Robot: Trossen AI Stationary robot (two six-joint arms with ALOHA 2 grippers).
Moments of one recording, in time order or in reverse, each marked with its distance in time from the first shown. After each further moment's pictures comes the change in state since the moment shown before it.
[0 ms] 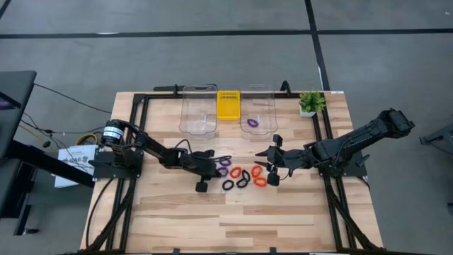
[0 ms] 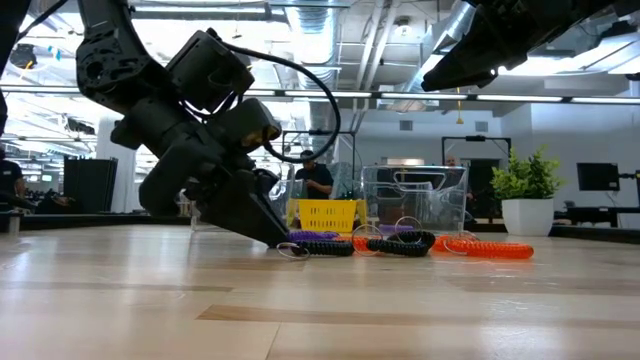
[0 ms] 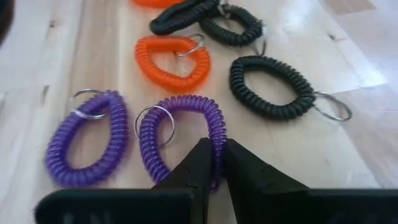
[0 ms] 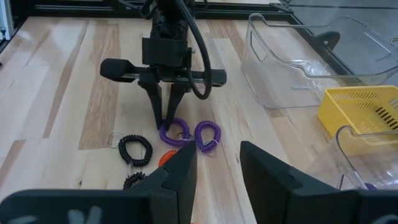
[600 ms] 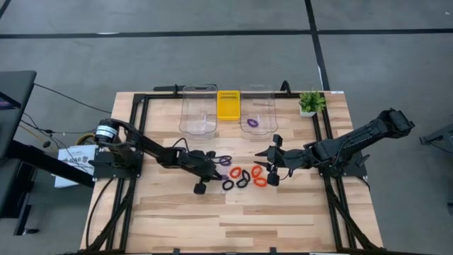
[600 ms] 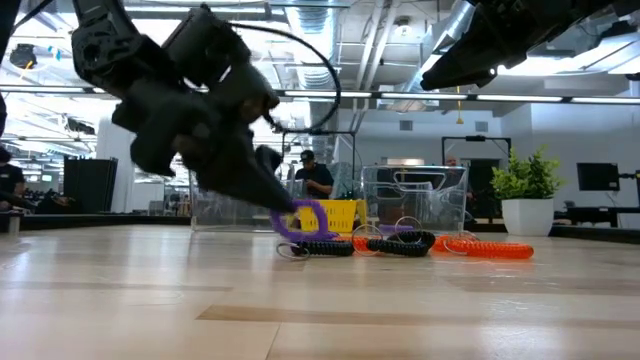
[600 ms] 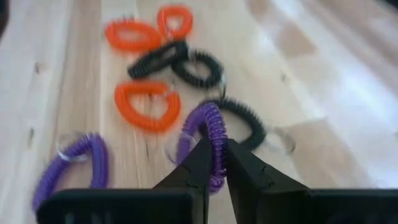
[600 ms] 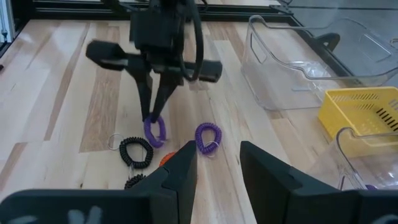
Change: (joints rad) left arm -0.004 -0.093 0.006 0.001 0.068 -0.005; right arm 0.000 0.000 0.000 0.008 0.000 0.000
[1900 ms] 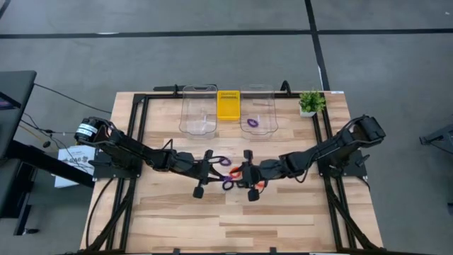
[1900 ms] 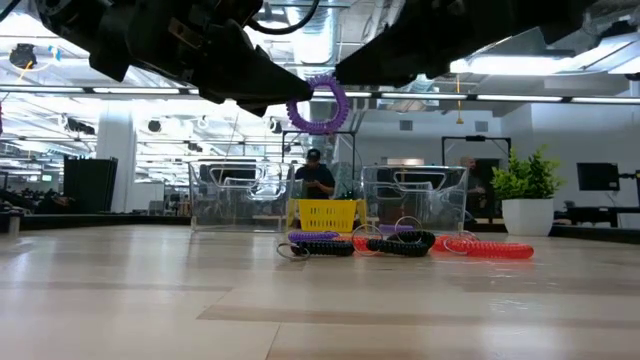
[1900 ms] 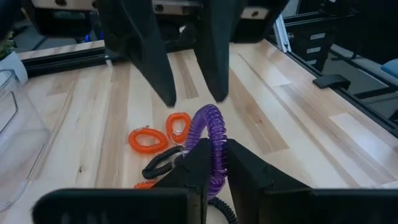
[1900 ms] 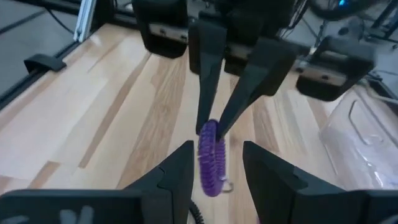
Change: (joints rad) left arm -0.115 -0.193 0.002 0.069 -0.165 -0.003; right arm -0.002 0.438 0.153 0.419 -0.209 -0.275
